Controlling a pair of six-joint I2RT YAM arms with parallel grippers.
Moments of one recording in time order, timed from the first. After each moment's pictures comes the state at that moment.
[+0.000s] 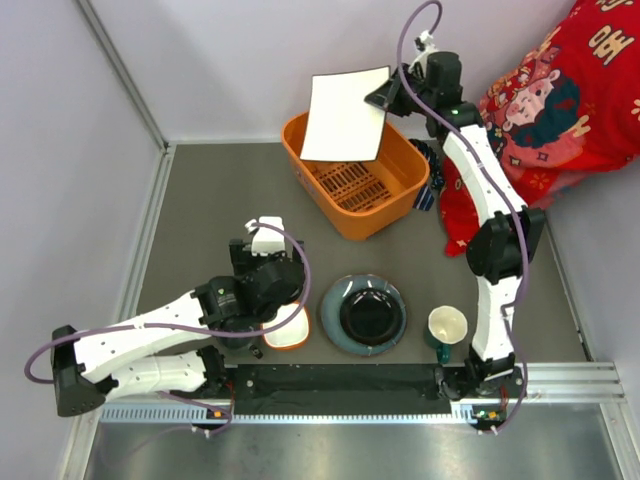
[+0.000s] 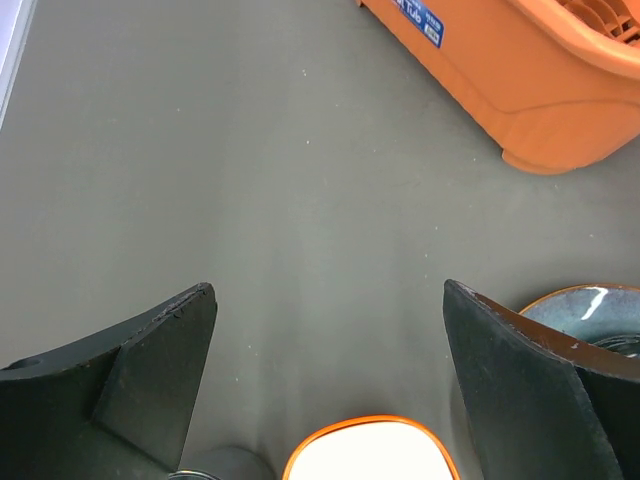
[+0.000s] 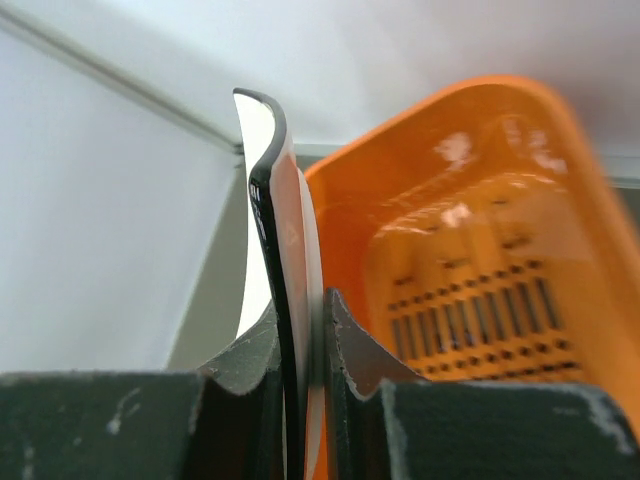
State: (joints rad) left arm -1.11 0.98 0.87 -0.61 -1.00 -0.61; right arm 0.28 2.10 2.24 -0.36 -0.40 0.62
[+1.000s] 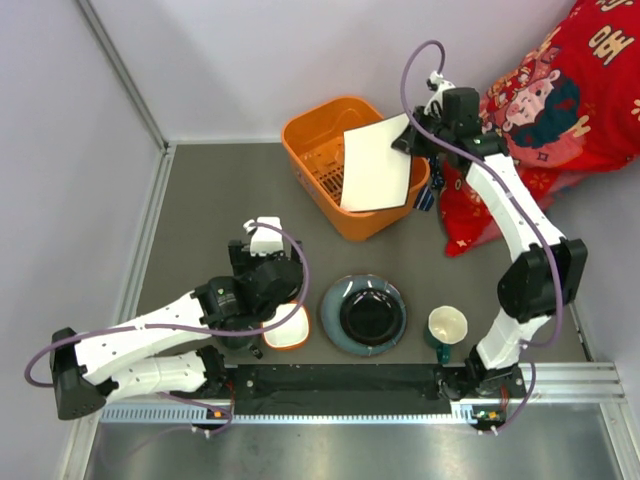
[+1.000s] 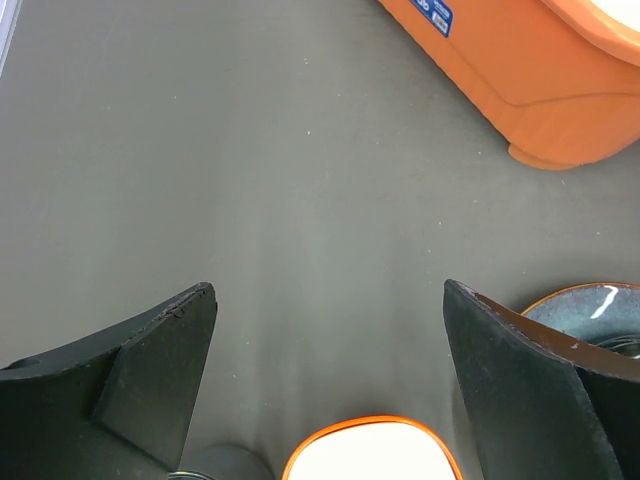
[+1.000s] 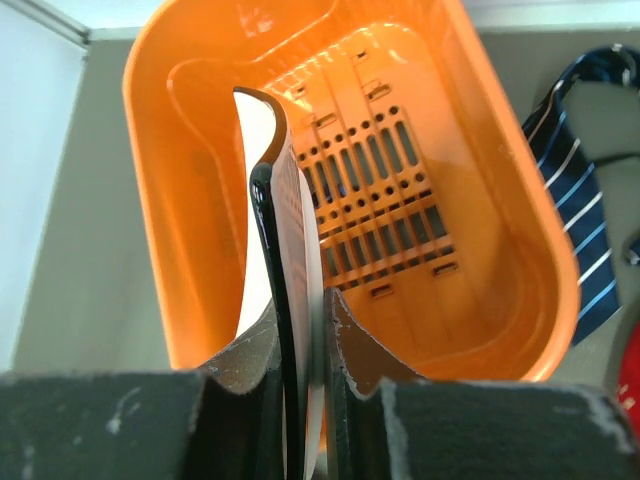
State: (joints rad) left arm -1.09 0.97 0.84 -0.60 -0.97 -0.62; right arm 0.26 1.75 1.76 -0.51 -0.25 0.35
